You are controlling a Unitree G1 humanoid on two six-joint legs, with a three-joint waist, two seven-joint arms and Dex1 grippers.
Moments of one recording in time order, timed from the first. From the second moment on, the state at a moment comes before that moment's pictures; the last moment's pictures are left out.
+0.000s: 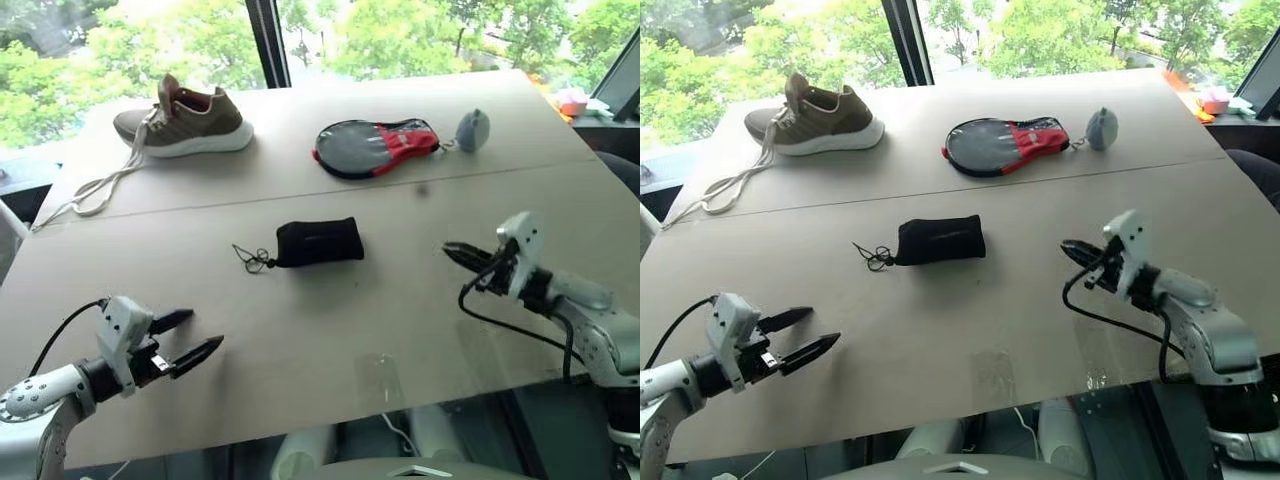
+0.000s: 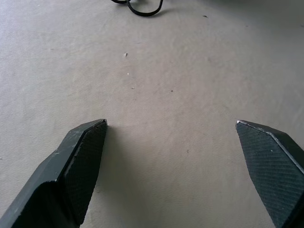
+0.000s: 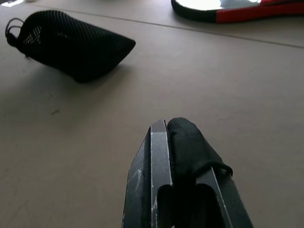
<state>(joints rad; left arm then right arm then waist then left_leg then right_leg) 0.42 0.69 0.45 -0.20 -0.47 0.27 -0.98 -0.04 -0.61 -0.06 -0.22 0.52 0.42 0.78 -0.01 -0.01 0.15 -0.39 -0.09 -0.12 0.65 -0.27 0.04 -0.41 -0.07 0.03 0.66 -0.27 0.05</state>
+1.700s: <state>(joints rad) -0.40 0.64 0.09 0.50 -0.17 -0.19 -1.03 0.10 -0.53 -0.04 -0.24 0.37 0.14 0.82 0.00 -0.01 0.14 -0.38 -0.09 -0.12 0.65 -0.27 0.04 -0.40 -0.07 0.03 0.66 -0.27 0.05</state>
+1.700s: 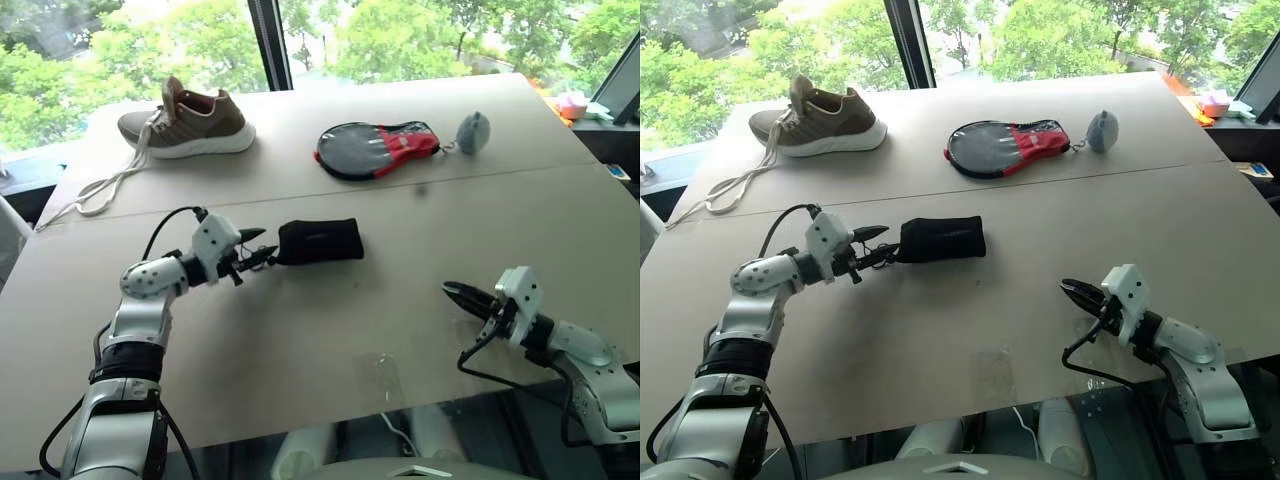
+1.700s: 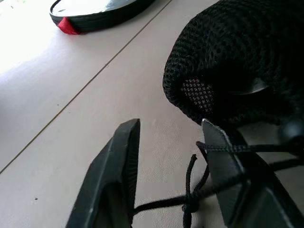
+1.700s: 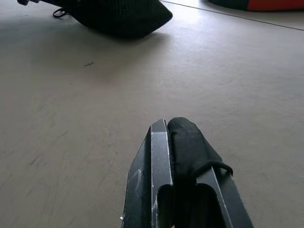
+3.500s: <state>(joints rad) -0.80 0.61 -0.01 0.13 -0.34 0.30 -1.08 -0.72 -0.01 0.12 -0.13 0.44 0.75 0.52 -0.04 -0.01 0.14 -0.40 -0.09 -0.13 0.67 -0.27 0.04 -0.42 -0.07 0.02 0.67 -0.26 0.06</state>
